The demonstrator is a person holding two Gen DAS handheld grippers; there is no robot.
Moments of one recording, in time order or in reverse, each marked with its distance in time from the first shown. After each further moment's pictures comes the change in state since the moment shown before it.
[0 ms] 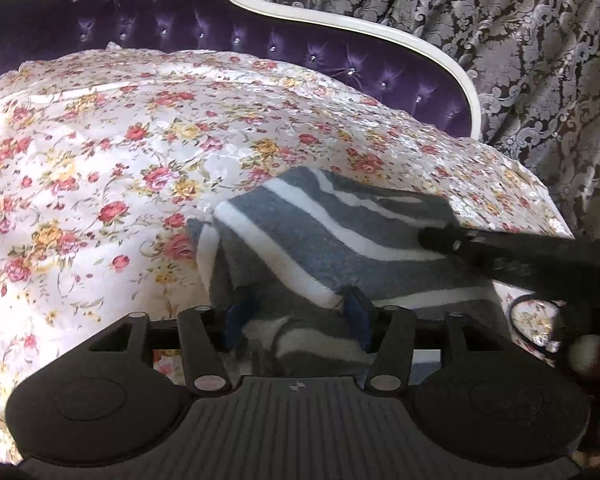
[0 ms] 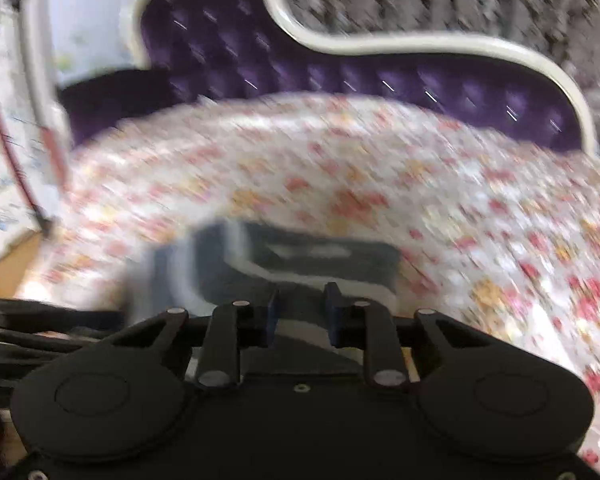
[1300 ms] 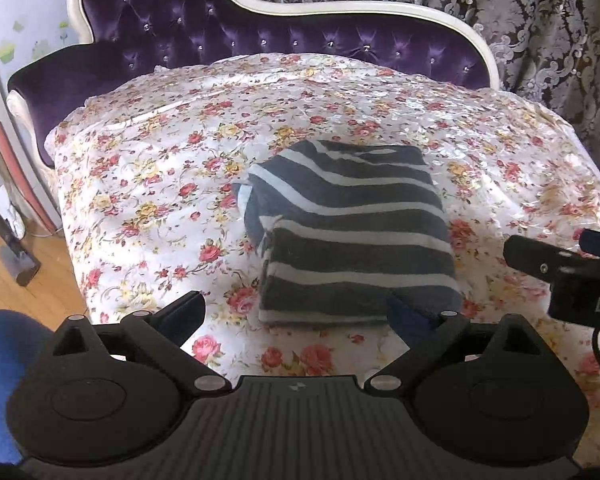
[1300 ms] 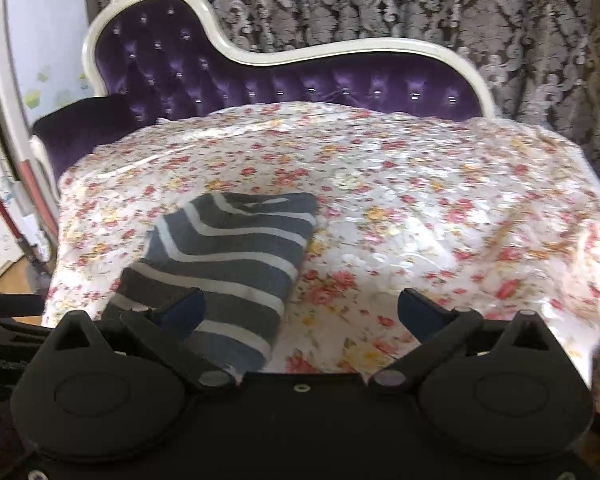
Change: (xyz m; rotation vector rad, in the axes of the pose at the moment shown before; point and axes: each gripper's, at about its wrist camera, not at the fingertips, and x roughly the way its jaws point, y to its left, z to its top) left arm -0.107 -0.087 -0.021 0.133 0.085 0.273; right arm -0.163 0.002 -0.042 0.138 -0.014 -0.132
